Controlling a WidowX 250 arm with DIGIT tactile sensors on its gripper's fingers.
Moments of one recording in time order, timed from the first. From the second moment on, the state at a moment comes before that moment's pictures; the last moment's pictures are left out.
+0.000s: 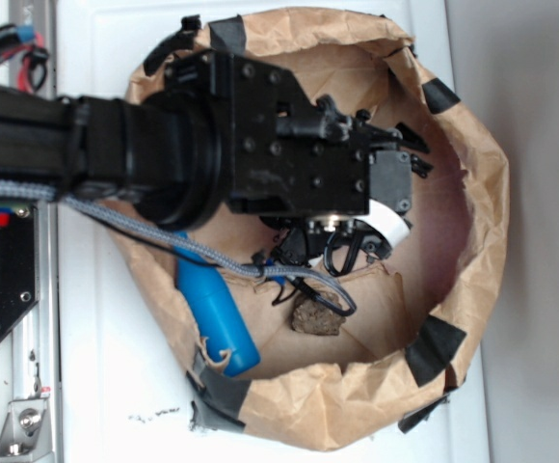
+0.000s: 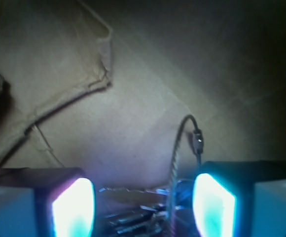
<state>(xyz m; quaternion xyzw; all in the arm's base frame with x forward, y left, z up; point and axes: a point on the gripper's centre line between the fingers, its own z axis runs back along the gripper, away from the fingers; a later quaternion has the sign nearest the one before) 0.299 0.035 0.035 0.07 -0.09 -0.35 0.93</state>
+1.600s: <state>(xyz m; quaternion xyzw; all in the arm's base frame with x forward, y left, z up) 0.277 0.031 0.100 -0.04 -0.03 -0.35 0.94</state>
